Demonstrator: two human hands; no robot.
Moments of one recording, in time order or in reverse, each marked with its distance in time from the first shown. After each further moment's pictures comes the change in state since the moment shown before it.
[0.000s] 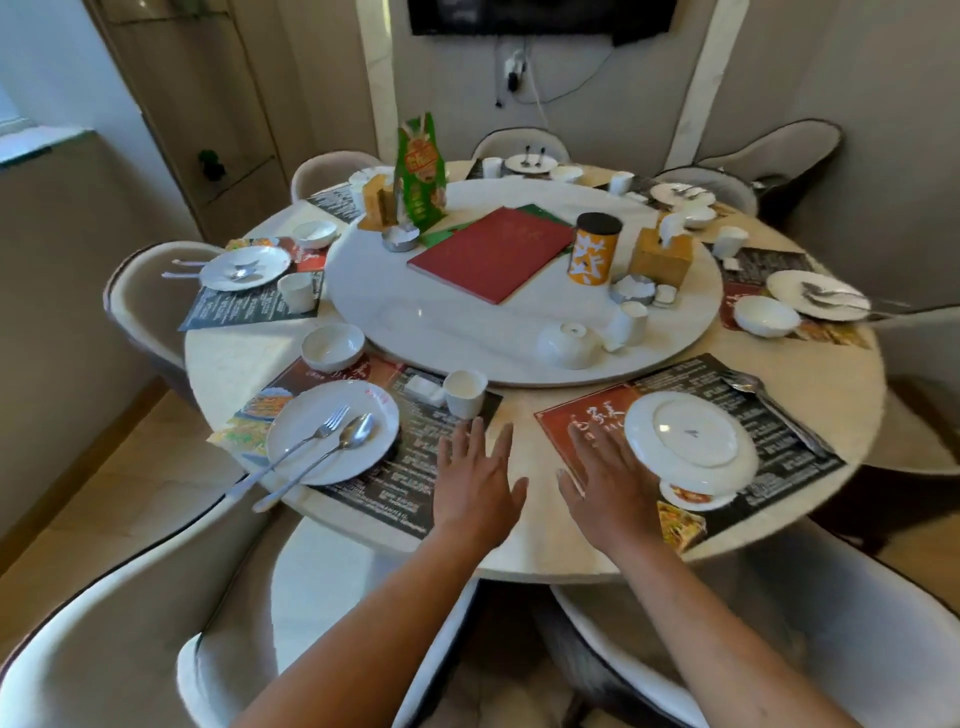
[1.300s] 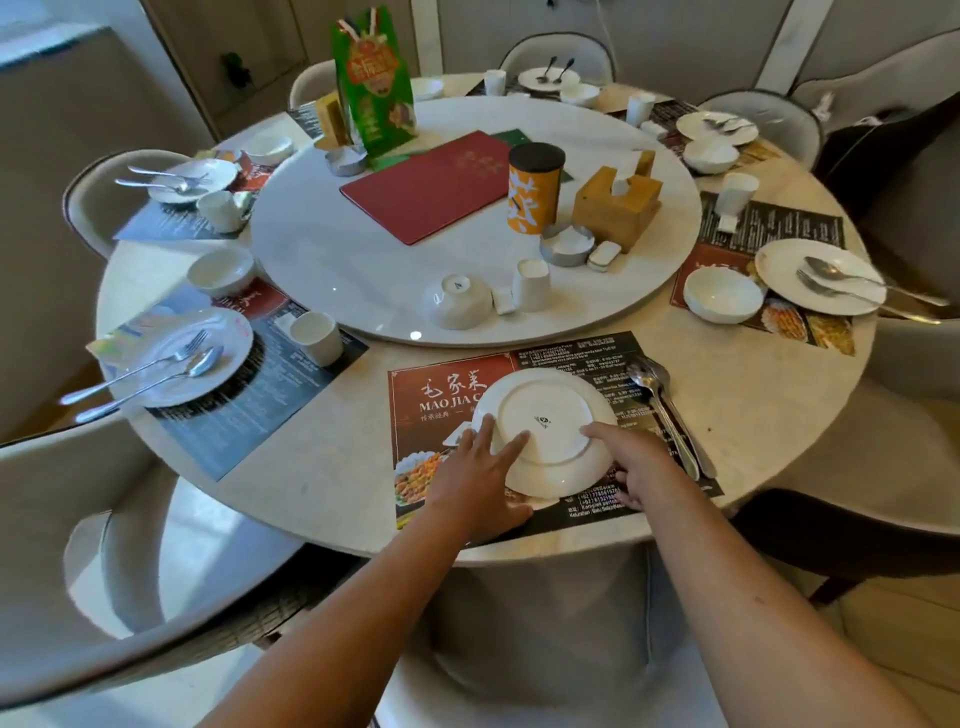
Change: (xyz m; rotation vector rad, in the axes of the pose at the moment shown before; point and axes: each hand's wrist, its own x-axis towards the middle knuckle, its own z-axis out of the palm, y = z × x) left_hand 0.091 0.260 0.091 -0.053 -0.316 -0.047; right_hand 0.124 0.289 -0.073 0.879 -0.520 0.909
